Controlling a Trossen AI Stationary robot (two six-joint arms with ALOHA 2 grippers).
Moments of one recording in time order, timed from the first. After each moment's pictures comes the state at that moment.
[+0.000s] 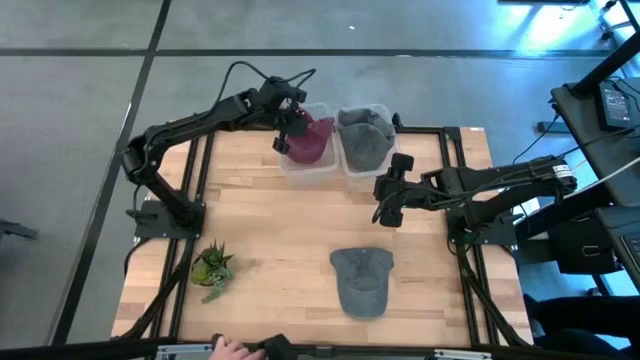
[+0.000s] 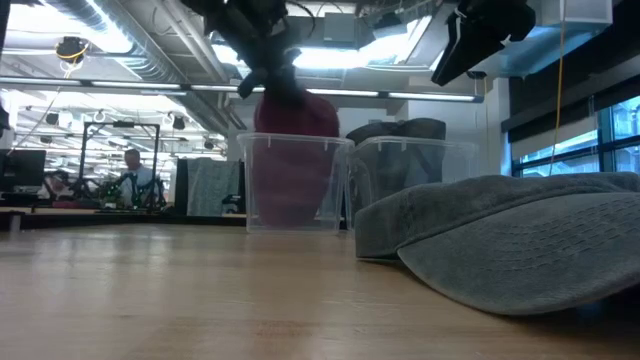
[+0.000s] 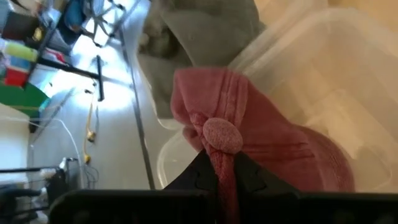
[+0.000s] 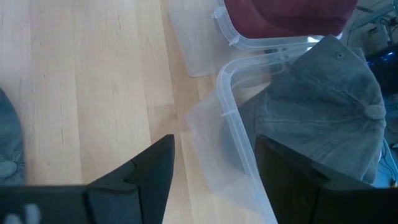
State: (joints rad) left arm 0.59 1.58 1.41 -0.53 0.11 1.10; right arm 0.14 1.25 1.14 -0.86 0.57 0.02
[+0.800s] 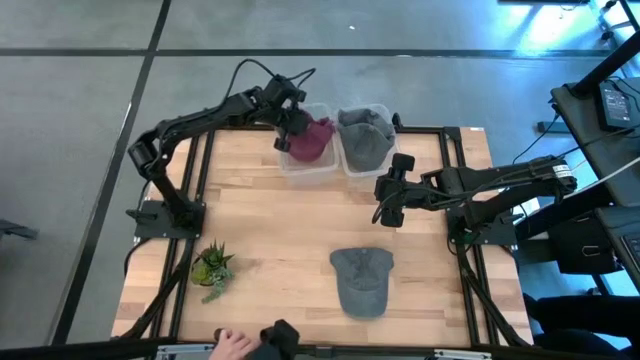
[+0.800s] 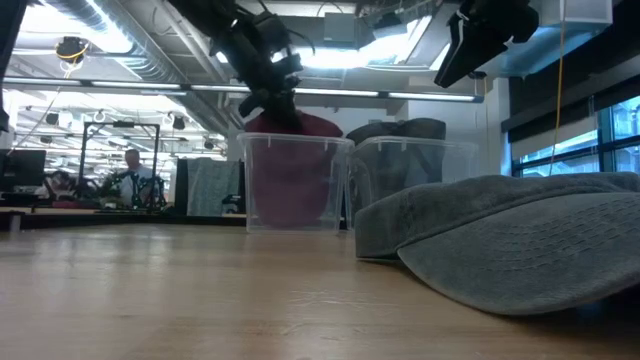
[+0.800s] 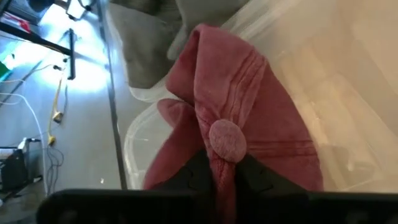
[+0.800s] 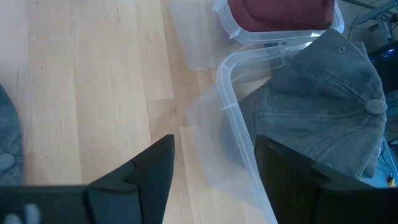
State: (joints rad) left arm 0.66 1.67 1.41 -0.53 0.15 1.03; right arm 0.14 1.25 1.14 -0.89 0.57 0.03
